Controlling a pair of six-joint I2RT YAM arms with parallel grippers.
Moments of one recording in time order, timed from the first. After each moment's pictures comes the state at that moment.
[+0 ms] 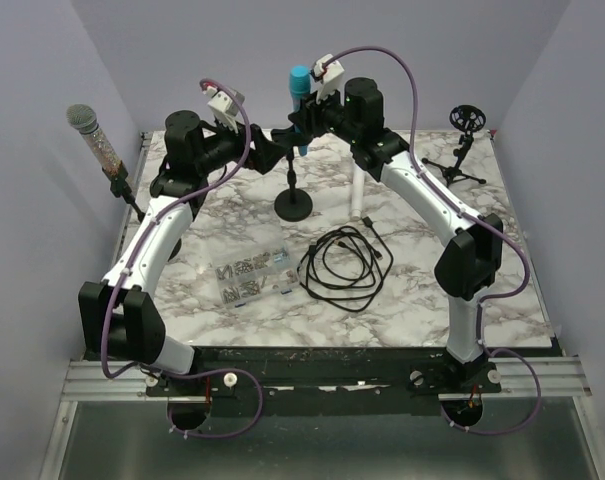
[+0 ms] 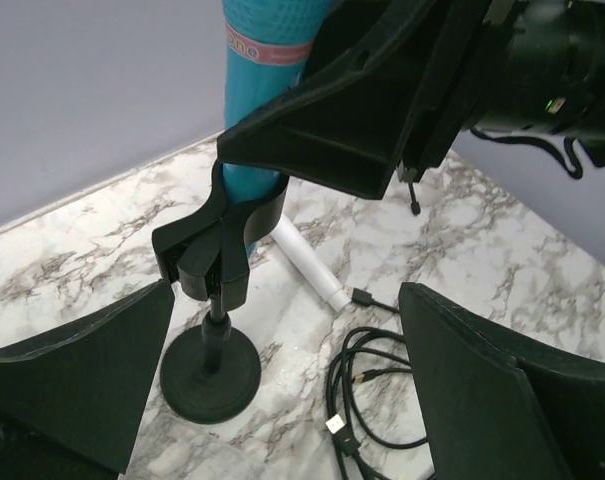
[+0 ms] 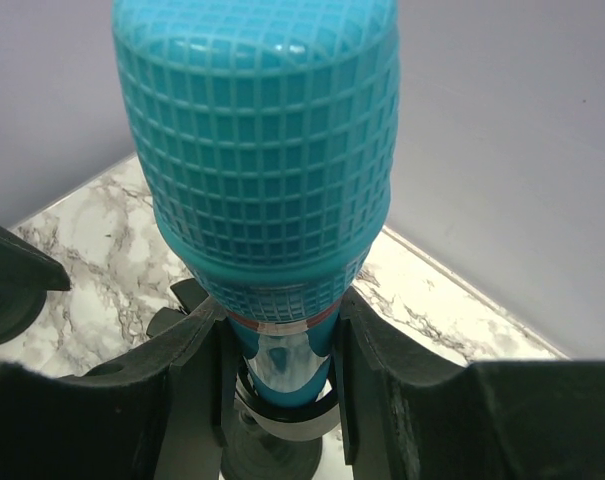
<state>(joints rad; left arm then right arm) -0.18 1.44 1.32 0.09 0.65 -0.25 0.57 2.01 2.00 -0.07 -0.19 -0.04</state>
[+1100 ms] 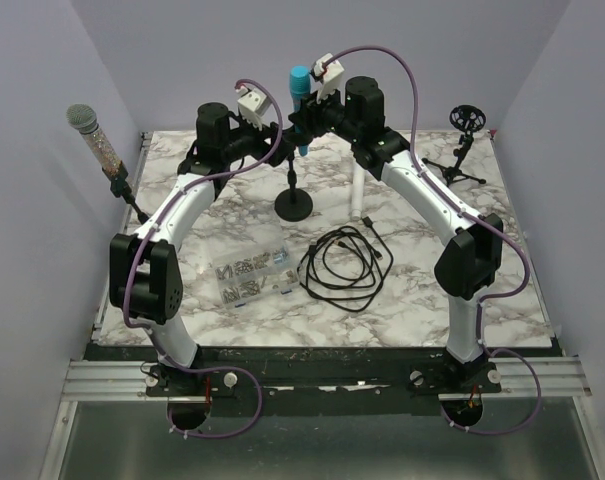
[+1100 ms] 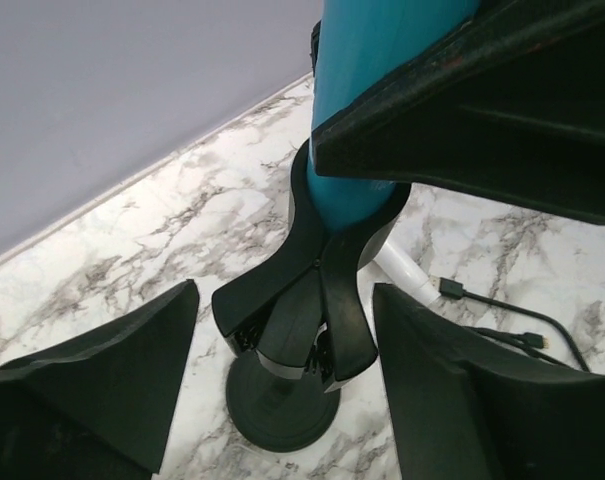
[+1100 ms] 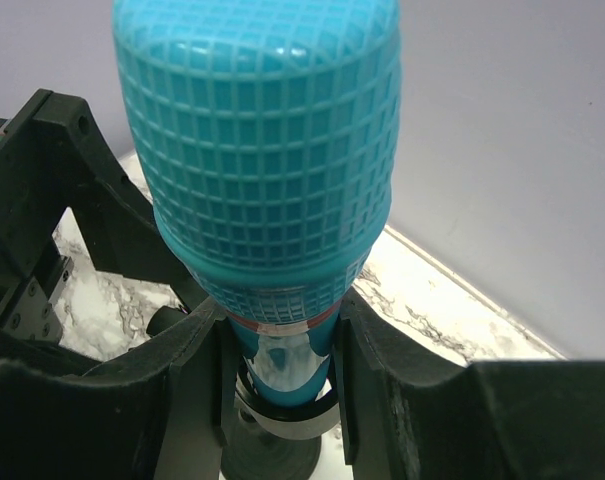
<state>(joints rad) -0.23 1.72 1.45 0.10 0.61 -0.02 0.57 2.01 2.01 -0.09 -0.22 -0.05</state>
